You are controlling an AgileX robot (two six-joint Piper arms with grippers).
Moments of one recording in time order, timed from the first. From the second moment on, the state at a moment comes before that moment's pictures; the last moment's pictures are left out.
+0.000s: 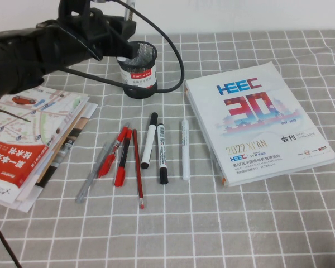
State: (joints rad) right arm 0.05 -0.02 0.03 0.14 0.41 0.03; left arm -0.29 1.79 -1.38 -1.70 0.35 1.91
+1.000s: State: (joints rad) right arm 0.05 -0.02 0.03 0.14 0.41 0.03; left arm -0.40 1.81 -1.34 -0.41 0.02 0.57
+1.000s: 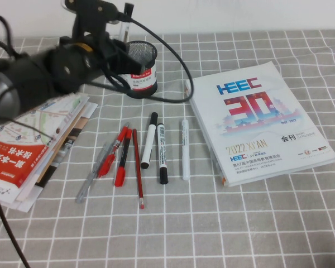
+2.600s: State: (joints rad) right arm 0.05 -0.02 0.03 0.14 0.41 0.03; left arm -0.31 2.16 -1.41 0.33 -0.68 -0.28
